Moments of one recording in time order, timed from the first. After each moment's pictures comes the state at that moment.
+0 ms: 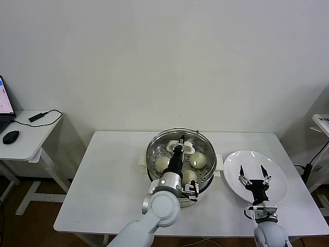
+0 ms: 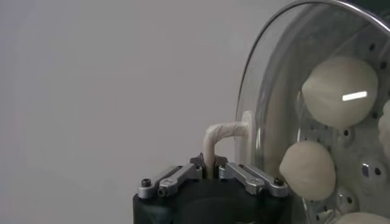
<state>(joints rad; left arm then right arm) 0.86 -1.43 0.25 -1.78 1.44 0.54 0.28 -1.29 1.15 0.54 1.50 0.25 0.26 0.16</state>
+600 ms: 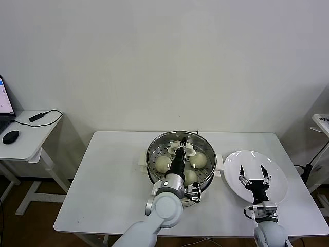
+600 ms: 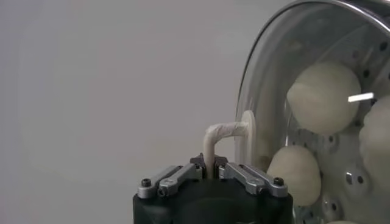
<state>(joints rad) 0.87 -1.46 0.25 -1.75 1.47 0.54 0.28 -1.28 1.15 0.53 1.48 0.25 0.27 0.16</state>
